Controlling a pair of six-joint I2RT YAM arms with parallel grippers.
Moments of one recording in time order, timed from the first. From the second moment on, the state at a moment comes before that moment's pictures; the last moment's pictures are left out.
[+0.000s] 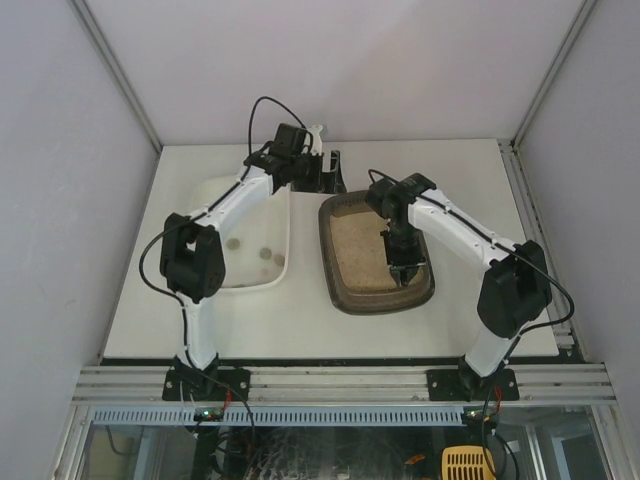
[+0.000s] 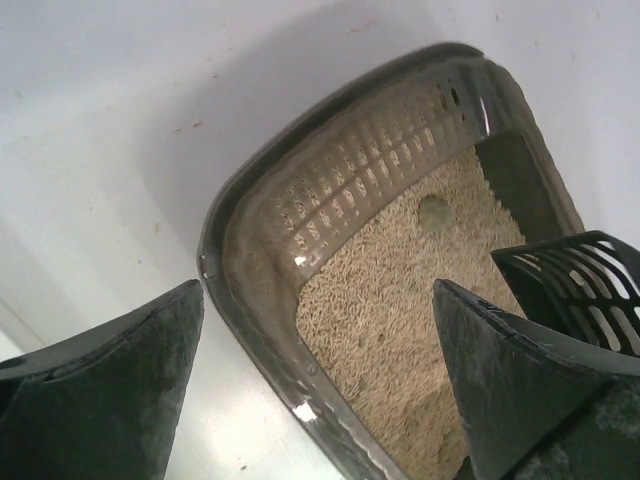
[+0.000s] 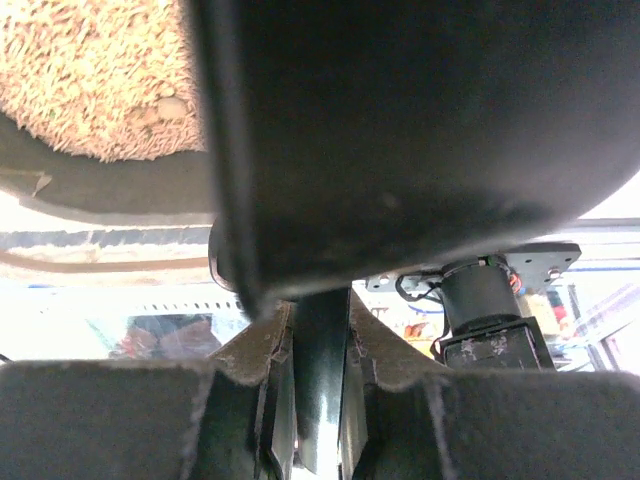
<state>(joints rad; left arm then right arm) -0.46 2.02 1.82 -0.55 0.31 -0.27 0.60 1.70 1.50 -1.48 0.00 0.56</state>
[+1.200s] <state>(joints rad) -0.41 1.68 1.36 -0.21 0.18 -0.66 0.47 2.03 1.71 -1.54 -0.03 0.54</state>
